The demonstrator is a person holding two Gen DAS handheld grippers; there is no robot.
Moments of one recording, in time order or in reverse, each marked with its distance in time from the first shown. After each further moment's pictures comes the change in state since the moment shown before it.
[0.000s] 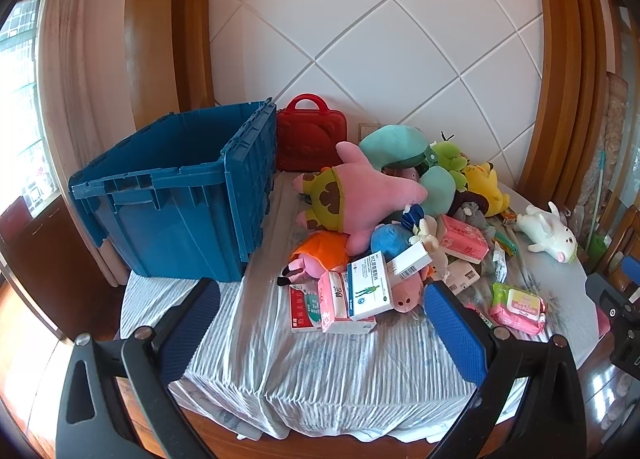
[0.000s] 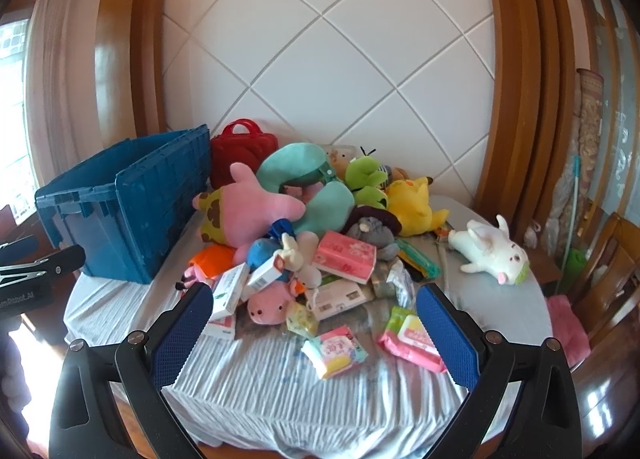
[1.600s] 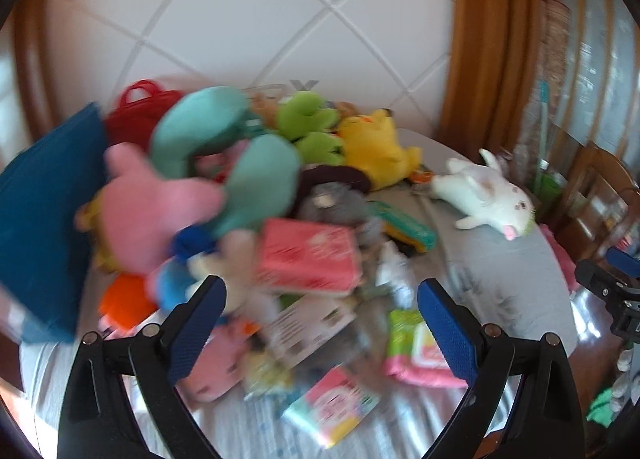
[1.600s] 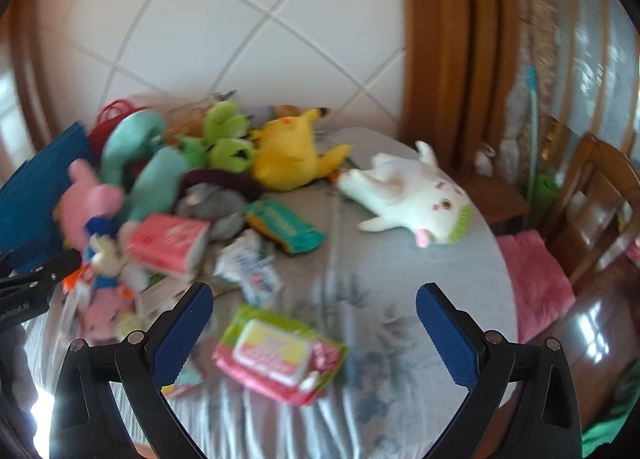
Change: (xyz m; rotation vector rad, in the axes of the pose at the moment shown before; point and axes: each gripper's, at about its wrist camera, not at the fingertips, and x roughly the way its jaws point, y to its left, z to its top) left arm 0.194 -0.292 0.039 0.230 0.142 -0.302; right arm 0.152 -0.268 -0.019 0.253 0.224 -0.190
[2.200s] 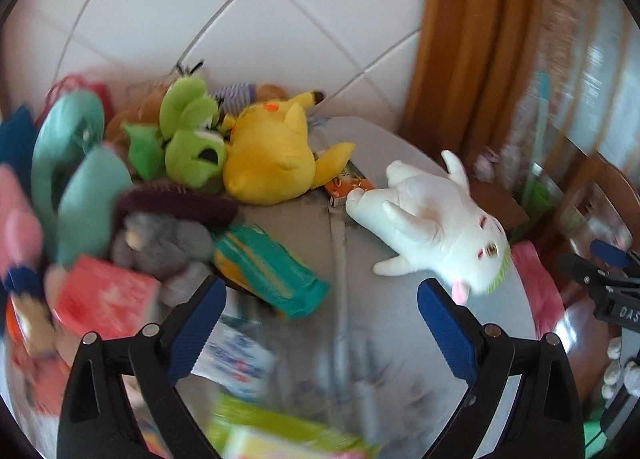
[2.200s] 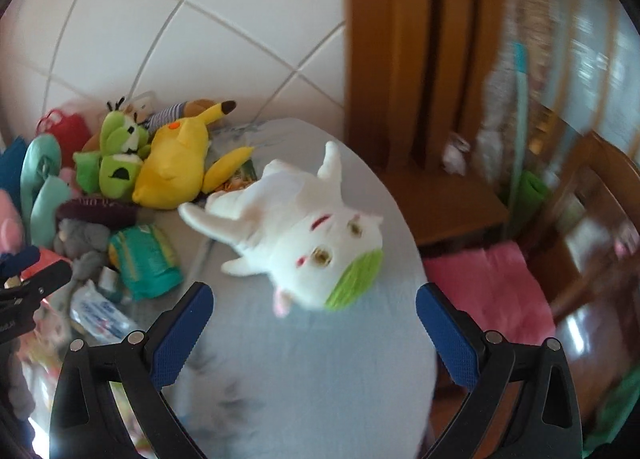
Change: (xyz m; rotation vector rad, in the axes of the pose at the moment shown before) left arm 0.145 -0.194 0.062 -0.141 0.100 0.023; right arm 0.146 -0.202 0.107 -0.101 0.094 0.052
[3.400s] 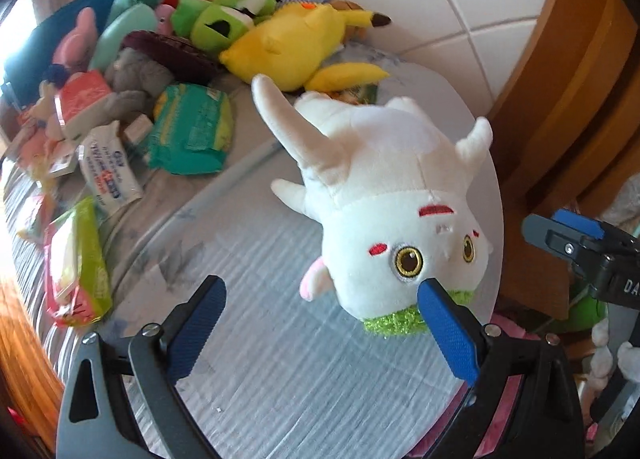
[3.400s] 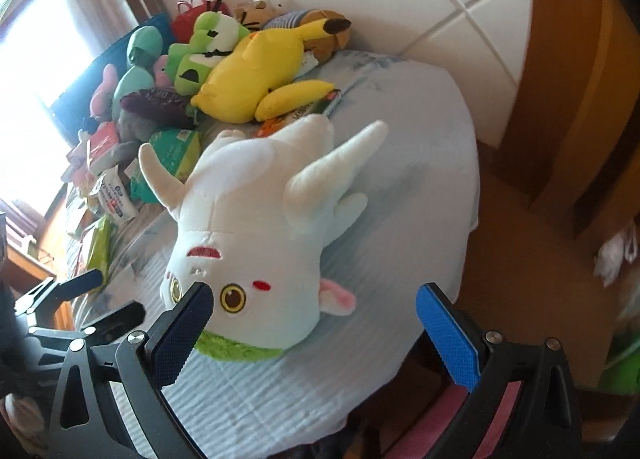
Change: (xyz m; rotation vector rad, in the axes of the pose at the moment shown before) left arm 0.080 -0.186 -0.020 -0.523 0.111 0.346; right arm 0.176 -0.108 0.102 -0.512 0.241 0.594
